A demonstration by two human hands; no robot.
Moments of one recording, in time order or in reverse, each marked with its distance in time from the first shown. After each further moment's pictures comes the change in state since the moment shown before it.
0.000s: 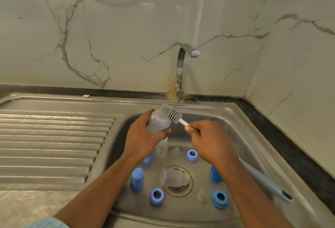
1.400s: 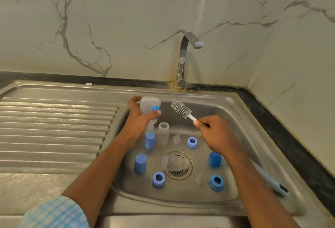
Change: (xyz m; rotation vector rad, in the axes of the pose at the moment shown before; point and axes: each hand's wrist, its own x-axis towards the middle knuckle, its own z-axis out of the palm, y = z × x) left_hand 0.013 0.006 -0.017 -0.398 -0.042 -0.372; right_hand 0.004 0.030 0.003 0.178 -0.034 0.063
